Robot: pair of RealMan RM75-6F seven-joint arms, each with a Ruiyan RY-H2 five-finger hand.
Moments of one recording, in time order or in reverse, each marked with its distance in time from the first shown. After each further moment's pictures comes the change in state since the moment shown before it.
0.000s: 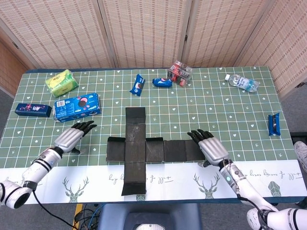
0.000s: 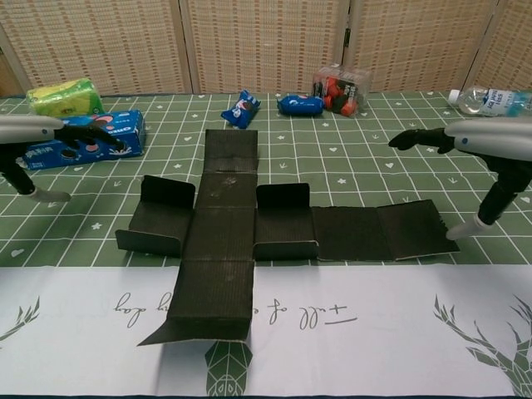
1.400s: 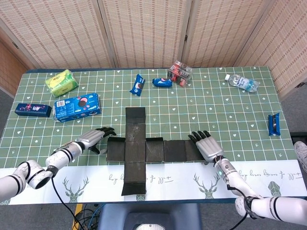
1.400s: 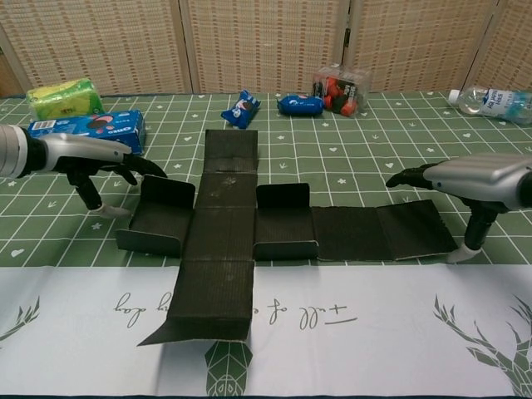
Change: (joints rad) left arm -0.238 -0.097 0.086 0.094 0.024 -0.220 -0.347; right arm 0.098 -0.147 -0.047 0.222 0.158 -0.079 -0.191
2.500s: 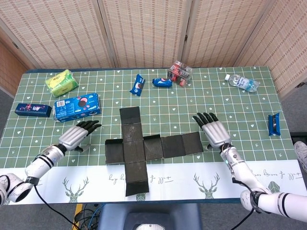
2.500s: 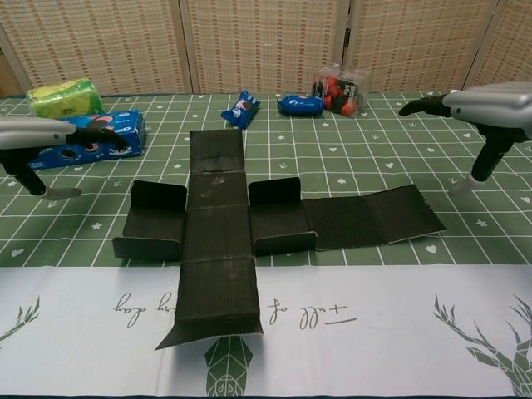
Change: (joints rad) left arm 0.166 0.025 0.067 0.072 0.059 0.357 0.240; right arm -0.020 0.092 0.096 -0.003 -0.069 0.060 0.111
